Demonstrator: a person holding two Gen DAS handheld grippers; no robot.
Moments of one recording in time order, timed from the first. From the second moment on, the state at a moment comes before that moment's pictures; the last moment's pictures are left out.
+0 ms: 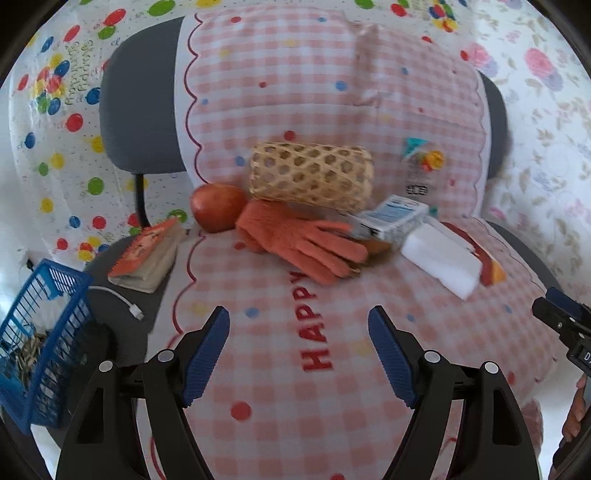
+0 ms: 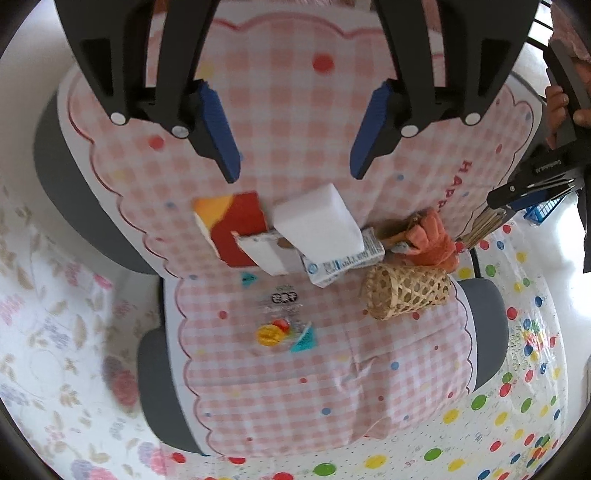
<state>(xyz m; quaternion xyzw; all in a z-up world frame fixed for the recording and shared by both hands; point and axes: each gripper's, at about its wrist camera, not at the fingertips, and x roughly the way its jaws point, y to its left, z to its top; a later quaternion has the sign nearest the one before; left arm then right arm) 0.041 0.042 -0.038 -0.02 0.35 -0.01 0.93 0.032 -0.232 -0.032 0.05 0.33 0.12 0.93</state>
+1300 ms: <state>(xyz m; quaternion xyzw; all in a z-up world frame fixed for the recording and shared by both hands) 0.127 0.087 -0.037 -0.01 0.36 -0.03 0.93 0.071 -0.196 -0.021 0.02 0.32 0.13 0.94</state>
